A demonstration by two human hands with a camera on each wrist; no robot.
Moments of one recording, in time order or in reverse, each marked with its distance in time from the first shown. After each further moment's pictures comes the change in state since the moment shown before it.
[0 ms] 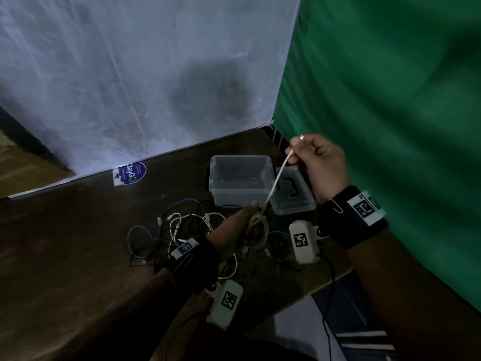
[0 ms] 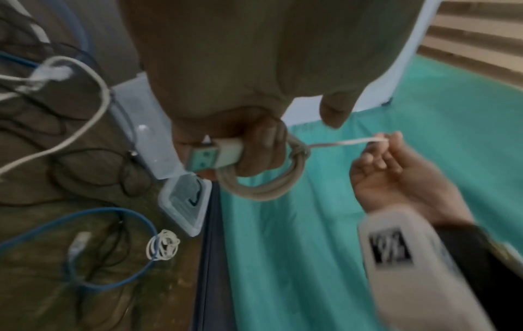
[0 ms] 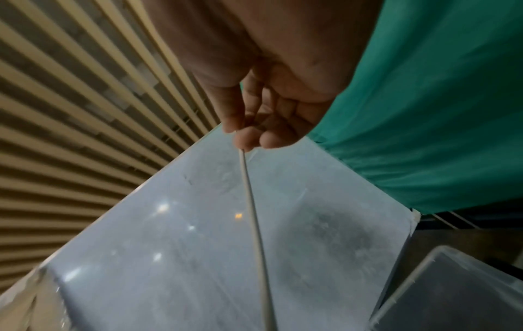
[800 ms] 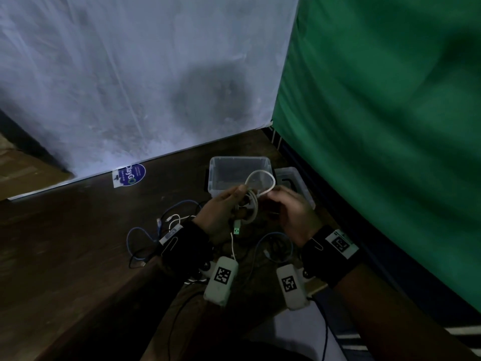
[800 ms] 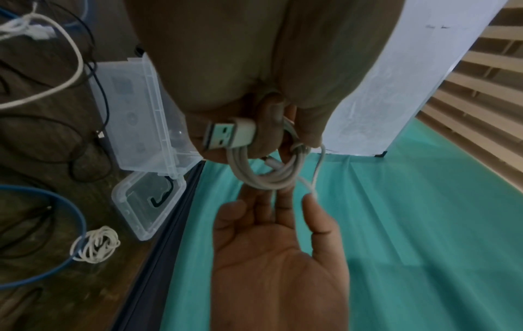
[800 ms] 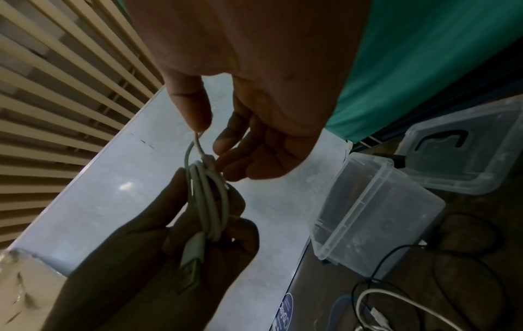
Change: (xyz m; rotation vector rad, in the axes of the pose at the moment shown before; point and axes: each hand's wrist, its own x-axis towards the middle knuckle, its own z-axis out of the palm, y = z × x) left_hand -0.006 0.042 -0.005 -0.136 0.116 0.119; right_hand -0.059 0.052 0.013 0.203 -0.254 0.441
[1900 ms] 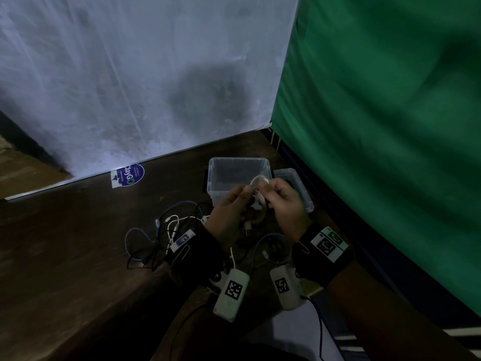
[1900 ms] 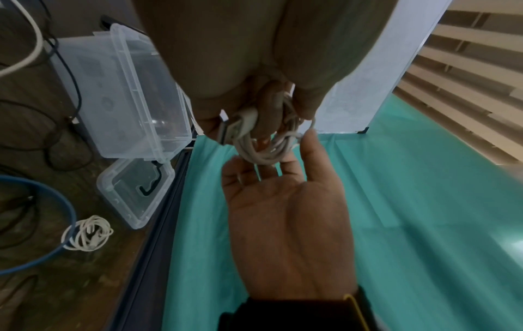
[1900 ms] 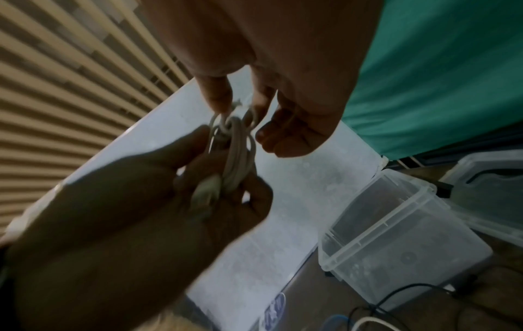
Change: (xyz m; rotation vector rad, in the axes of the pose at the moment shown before) left_hand 0.002 -0.011 0.020 -0.062 0.059 0.087; right_hand 0.005 0.000 0.016 -0.184 0.099 -0.189
